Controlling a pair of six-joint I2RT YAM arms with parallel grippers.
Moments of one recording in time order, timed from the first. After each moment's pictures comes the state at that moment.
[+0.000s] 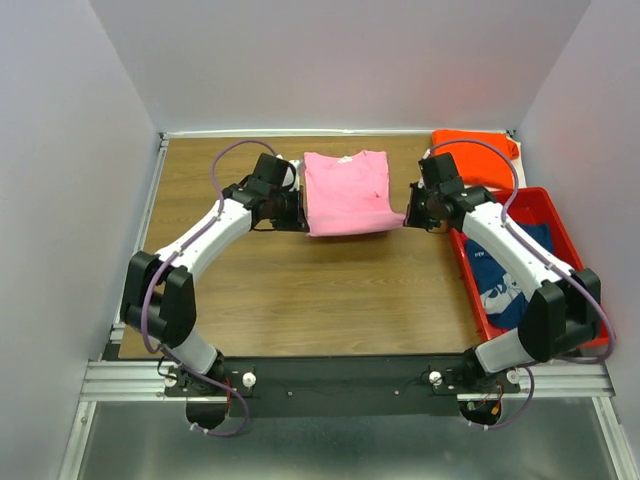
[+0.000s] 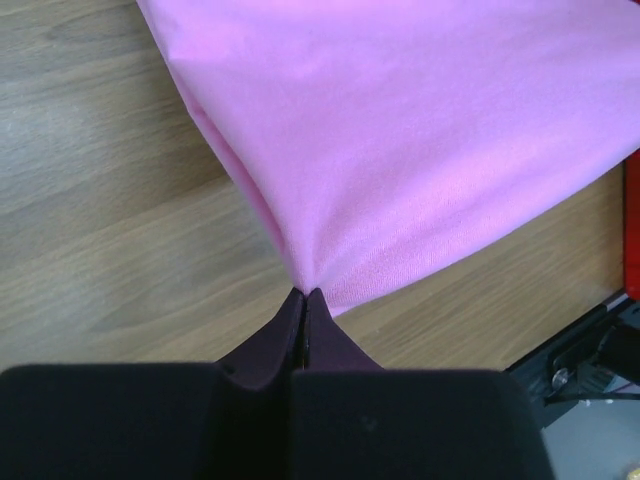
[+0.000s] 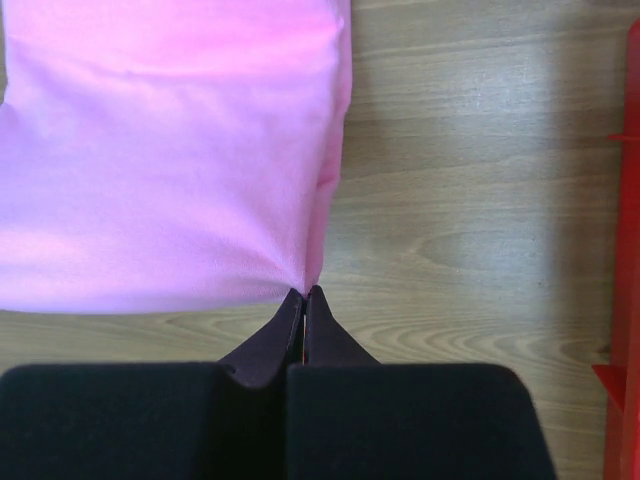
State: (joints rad) left arm -0.43 1.61 1.26 -0.55 0.30 -0.39; right arm 0.36 1.49 1.22 -0.66 0.04 0.44
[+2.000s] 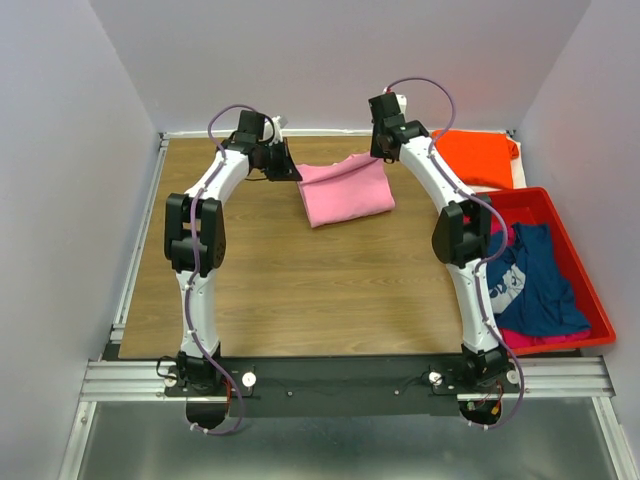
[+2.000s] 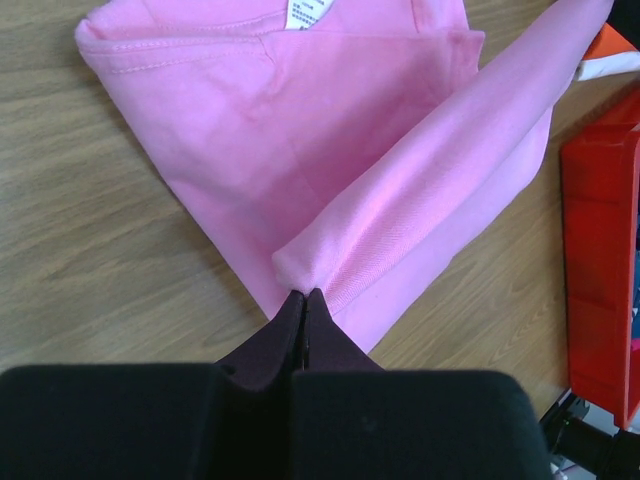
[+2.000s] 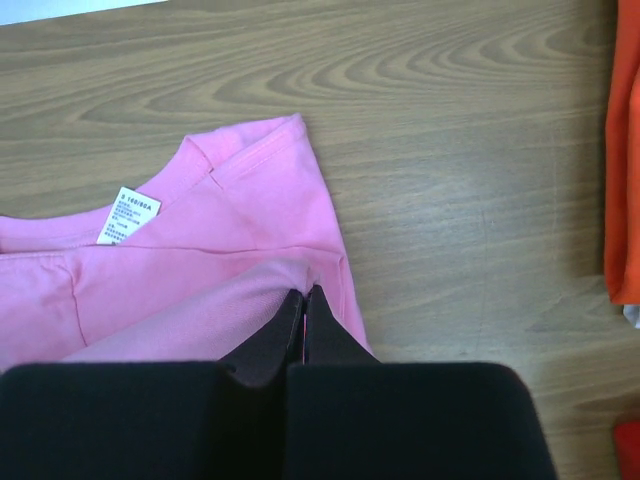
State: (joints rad) left arm -0.18 2.18 1.86 -0.52 0.56 -0.35; right arm 0.38 2.41 2.37 -0.75 0.34 0.36
